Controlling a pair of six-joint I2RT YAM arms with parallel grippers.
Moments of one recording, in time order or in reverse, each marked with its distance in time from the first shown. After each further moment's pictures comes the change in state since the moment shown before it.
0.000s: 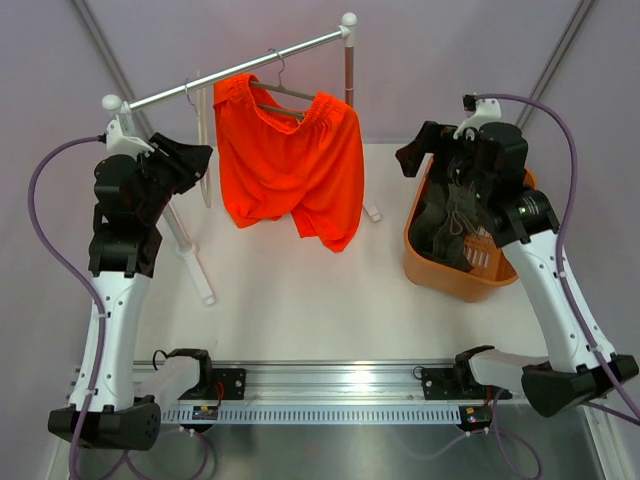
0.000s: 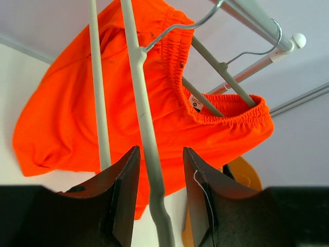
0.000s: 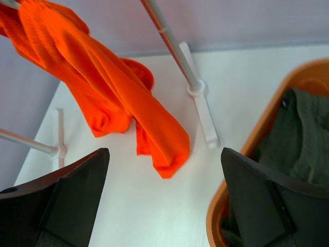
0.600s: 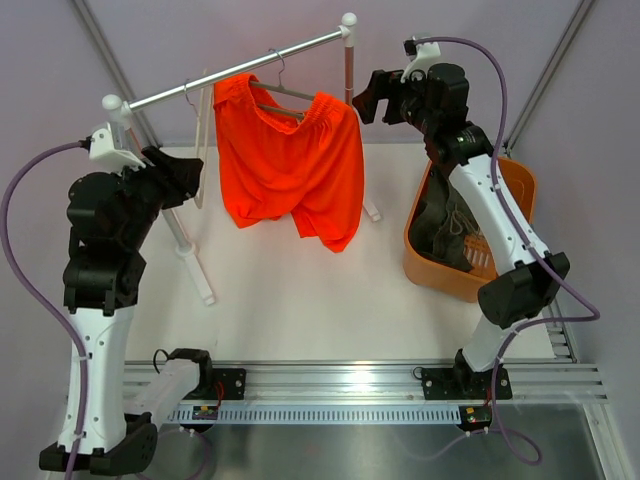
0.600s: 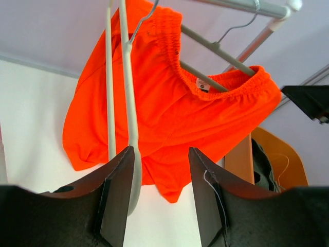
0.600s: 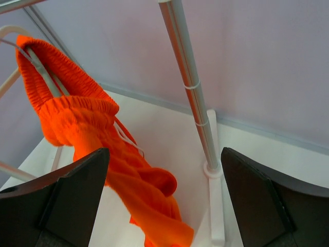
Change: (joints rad) left arm -0.041 -0.113 0.114 -0.228 -0.054 0.244; right arm 0.035 0.547 0.446 0.269 -0.152 -0.167
